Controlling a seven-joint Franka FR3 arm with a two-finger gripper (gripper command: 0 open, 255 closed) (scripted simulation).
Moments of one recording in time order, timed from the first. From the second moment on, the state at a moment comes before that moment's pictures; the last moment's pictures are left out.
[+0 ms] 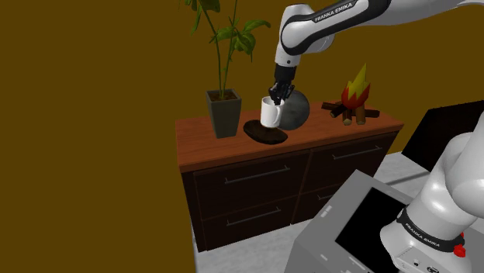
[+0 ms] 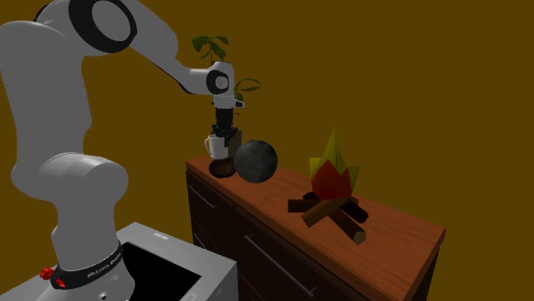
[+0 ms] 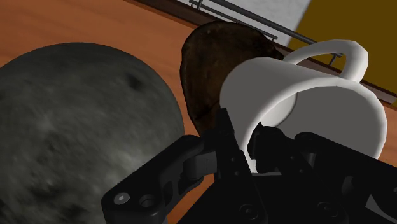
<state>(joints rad) 0.14 0.01 -0.15 -2.01 0.07 2.03 0.00</state>
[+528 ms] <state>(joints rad) 0.14 0.01 -0.15 -2.01 0.07 2.03 0.00</state>
